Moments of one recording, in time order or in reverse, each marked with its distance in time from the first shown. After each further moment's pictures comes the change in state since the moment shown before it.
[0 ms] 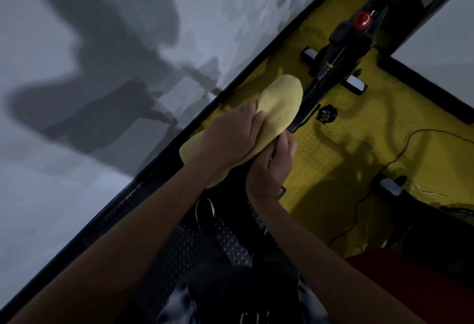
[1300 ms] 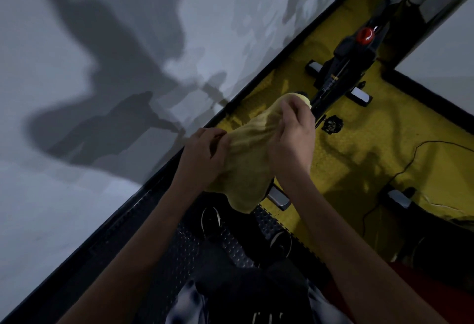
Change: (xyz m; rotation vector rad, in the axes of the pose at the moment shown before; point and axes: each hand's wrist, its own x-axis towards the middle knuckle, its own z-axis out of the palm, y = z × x) left_hand -0.067 -0.059 -0.007 -0.350 0.231 -0.184; right_hand 0.056 -0.030 -0.008 -0.574 -0.228 -0.307
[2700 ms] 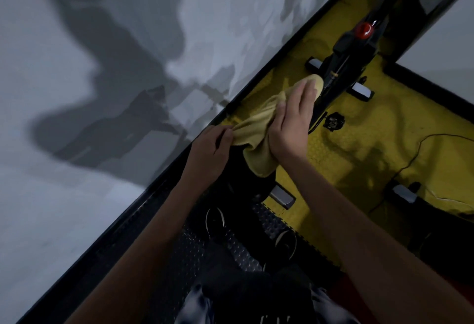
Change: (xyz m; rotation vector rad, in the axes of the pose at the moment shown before) left_hand 0.019 0.006 0.011 -0.080 -0.002 0.010; right_hand 0.029 0.014 0.022 0.169 -0.071 0.076
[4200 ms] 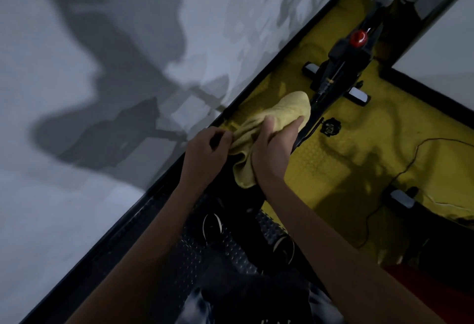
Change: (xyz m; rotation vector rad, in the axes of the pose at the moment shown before) left_hand 0.023 -0.001 0.013 0.021 0.094 -0.024; right_hand -0.018 -0.025 0.011 0.305 0.105 0.365
